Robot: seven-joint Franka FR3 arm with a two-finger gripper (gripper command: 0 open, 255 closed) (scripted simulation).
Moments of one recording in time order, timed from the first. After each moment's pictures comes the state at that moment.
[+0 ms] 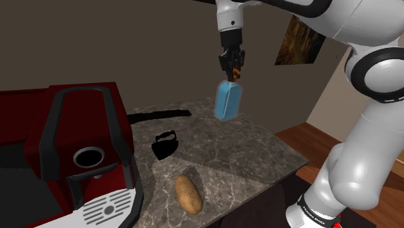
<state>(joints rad) 0.15 0.07 0.02 -1.32 -0.03 1.07 0.17</state>
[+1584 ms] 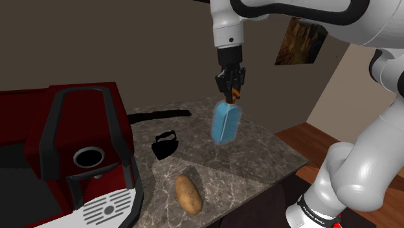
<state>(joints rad) 0.24 -0.12 0.11 -1.64 0.05 1.21 0.36</state>
